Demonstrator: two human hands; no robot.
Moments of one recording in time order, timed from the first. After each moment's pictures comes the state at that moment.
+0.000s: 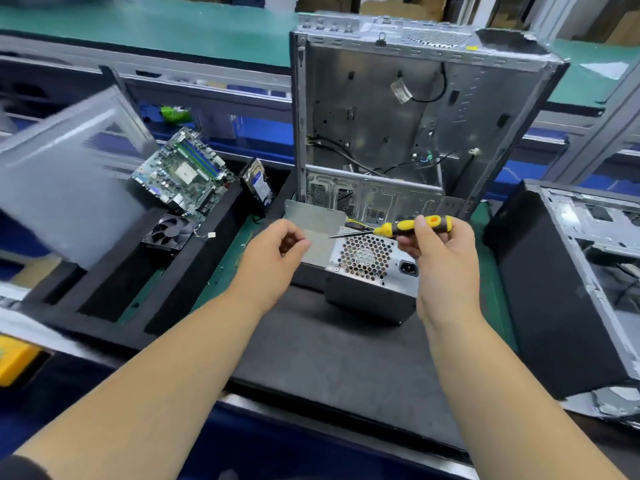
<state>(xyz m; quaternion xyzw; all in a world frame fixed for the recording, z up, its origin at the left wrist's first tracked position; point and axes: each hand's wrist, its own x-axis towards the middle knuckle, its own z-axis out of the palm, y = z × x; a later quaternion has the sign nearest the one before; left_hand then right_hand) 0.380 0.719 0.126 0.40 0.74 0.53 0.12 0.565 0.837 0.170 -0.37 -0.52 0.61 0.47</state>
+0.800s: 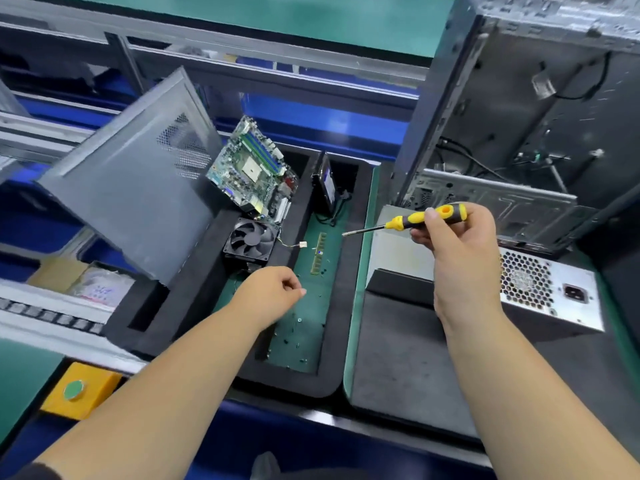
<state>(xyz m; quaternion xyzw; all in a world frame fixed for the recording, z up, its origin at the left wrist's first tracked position) 0.187 0.589 0.065 0.36 0.86 0.27 0.25 0.377 0.737 0.164 -0.35 -0.59 0.56 0.47</state>
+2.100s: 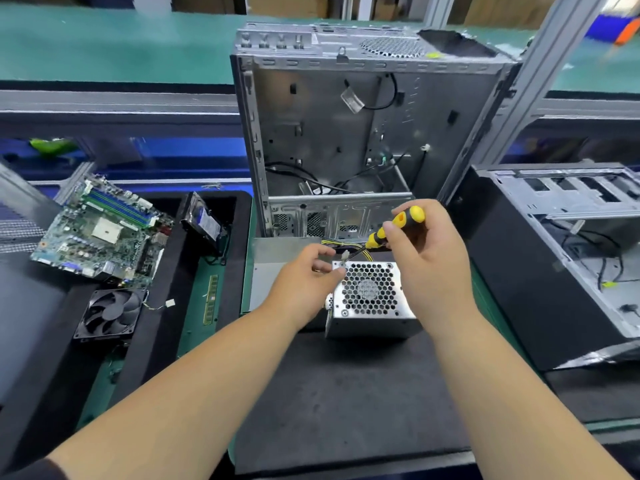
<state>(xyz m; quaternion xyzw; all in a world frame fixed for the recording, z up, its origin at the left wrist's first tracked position) 0.344 0.779 0.125 0.41 0.69 0.45 0.39 0.506 0.821 0.194 -0.40 -0.71 0.32 0.49</state>
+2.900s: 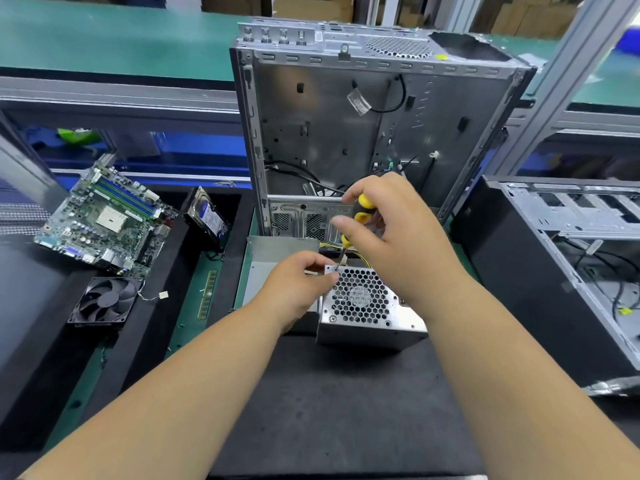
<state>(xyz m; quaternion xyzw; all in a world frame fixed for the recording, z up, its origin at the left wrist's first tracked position) 0.350 0.791 0.117 0.37 0.68 0.48 0.40 0.497 0.847 0.228 -0.30 -0.87 0.21 0.32</state>
